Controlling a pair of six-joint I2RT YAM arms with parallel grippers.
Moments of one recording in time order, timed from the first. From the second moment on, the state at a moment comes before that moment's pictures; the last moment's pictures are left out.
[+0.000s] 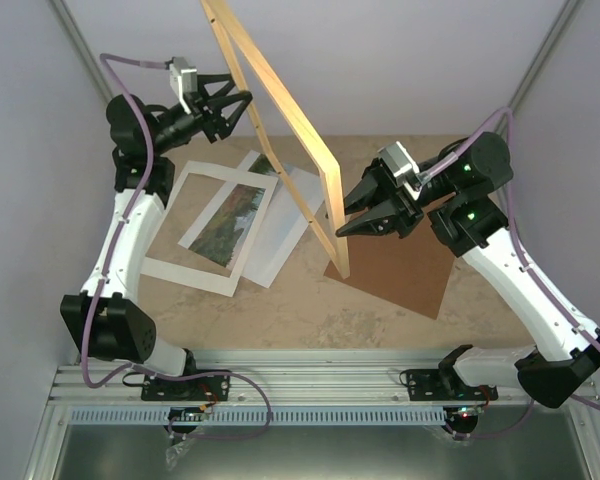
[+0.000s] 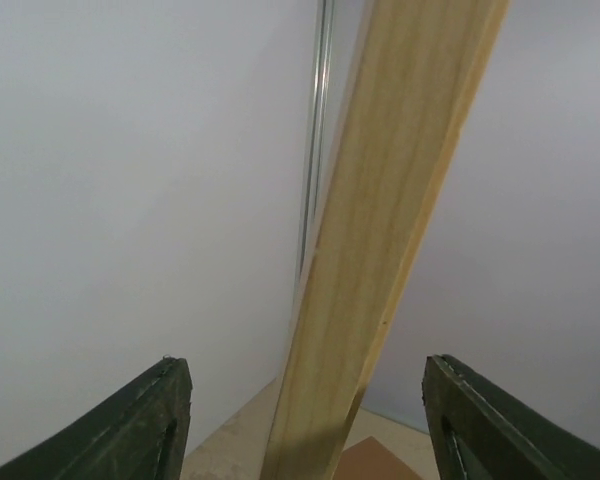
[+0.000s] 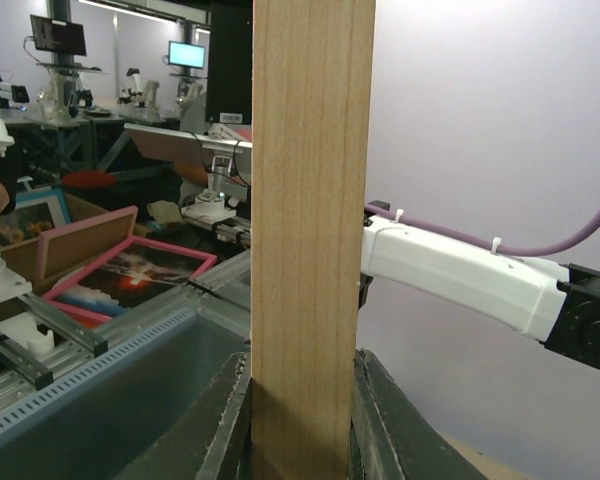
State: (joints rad) left arm -0.07 1.48 1.51 0.37 0.94 -0.38; right arm 0.64 1.28 1.49 0.30 -1.43 0.34
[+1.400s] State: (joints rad) left arm -0.08 1.51 1.41 -0.43 0.58 -0.15; right arm -0.08 1.33 1.30 -0.41 -1.09 0.03
